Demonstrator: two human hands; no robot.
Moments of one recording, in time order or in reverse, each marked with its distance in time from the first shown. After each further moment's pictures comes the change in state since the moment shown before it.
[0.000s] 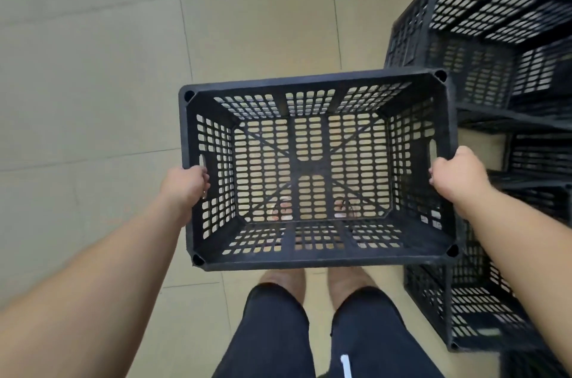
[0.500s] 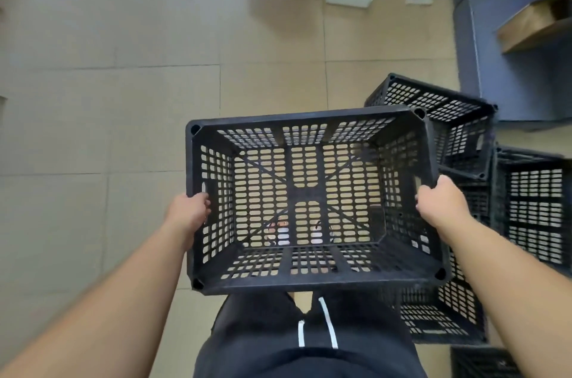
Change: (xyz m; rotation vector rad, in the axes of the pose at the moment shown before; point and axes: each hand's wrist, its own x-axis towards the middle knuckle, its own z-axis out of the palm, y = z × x) left_hand -0.222 -0.002 -0.148 -0.138 0.005 0.080; right_hand -0.206 -0.025 -0.180 -0.004 0.022 -0.093
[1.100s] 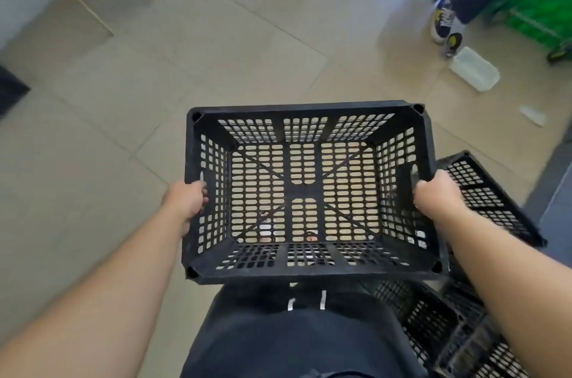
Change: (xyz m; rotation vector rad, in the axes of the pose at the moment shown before) left_hand -0.156 -0.193 -0.043 -0.470 0.308 -0.217; right_hand -0.091 -0.071 -0.018 -0.391 -0.107 -0.538
